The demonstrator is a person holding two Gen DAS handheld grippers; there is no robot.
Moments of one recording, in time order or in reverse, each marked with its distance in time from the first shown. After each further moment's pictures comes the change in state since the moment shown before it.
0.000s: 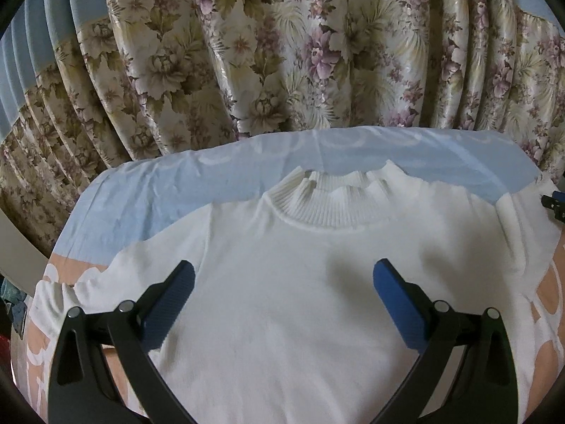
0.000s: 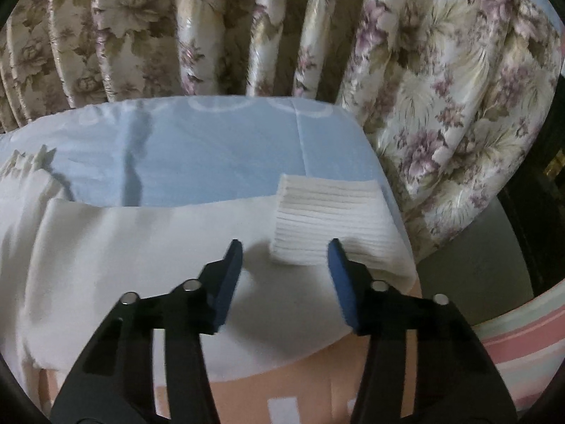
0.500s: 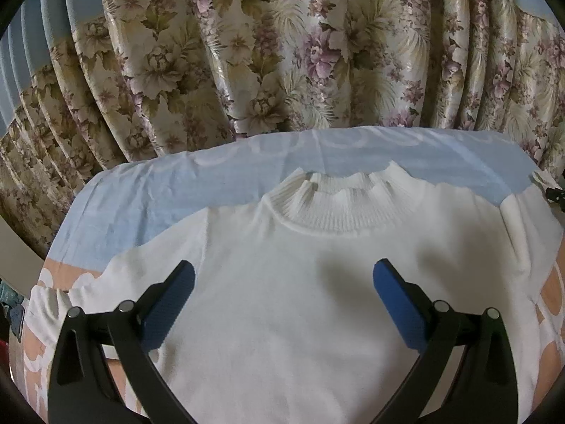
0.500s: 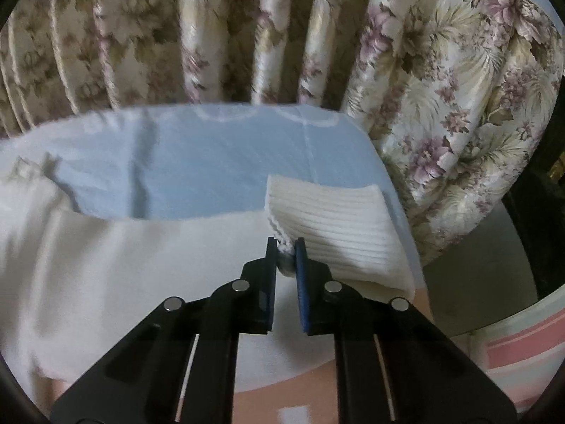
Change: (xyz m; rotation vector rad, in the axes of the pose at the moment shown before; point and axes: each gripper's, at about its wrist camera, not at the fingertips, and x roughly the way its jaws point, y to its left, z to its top) left arm 0.009 0.004 0.004 0.004 -0.008 -0.014; right arm -0.011 0.012 0.008 0.017 -0.046 0.048
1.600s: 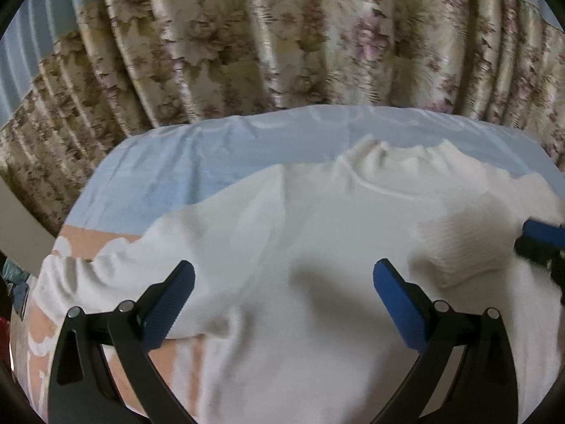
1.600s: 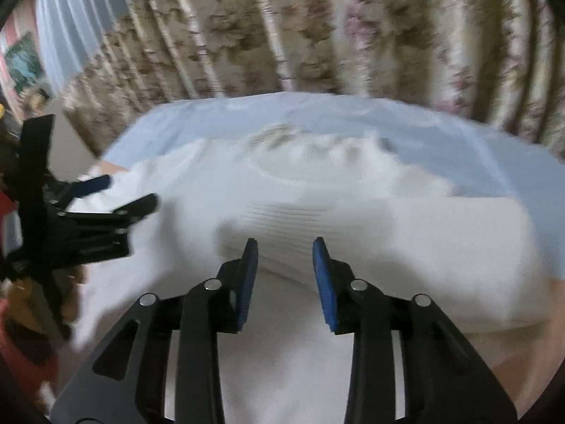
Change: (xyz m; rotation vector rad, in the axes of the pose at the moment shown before) left arm 0.001 0.062 -0.036 -0.050 0.064 0.030; right arm -0.082 0.258 -0.016 -0.196 0.020 0.484
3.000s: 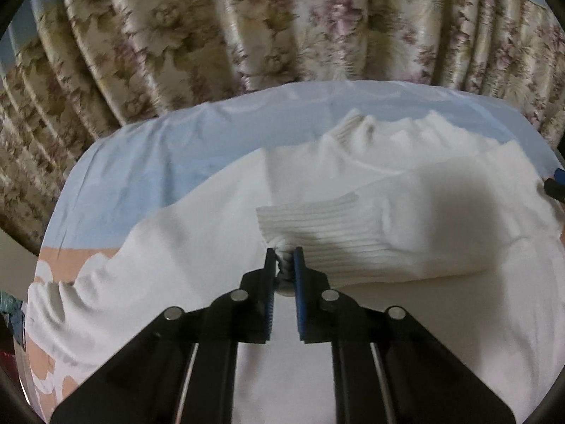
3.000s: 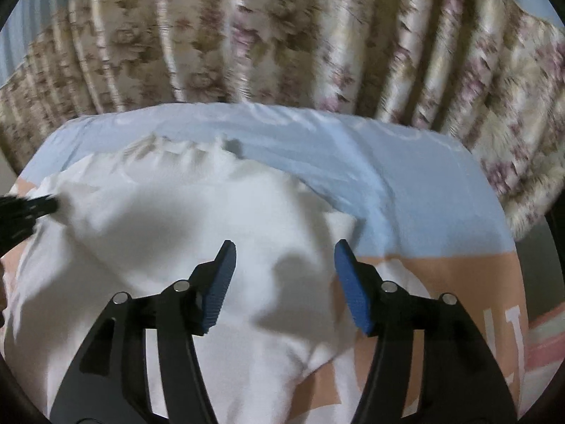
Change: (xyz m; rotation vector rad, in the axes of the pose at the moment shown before) left arm 0.026 0.019 0.002 0.091 0.077 -0.097; right arm -0.028 -0.072 -0.018 0.122 -0.008 -0.322
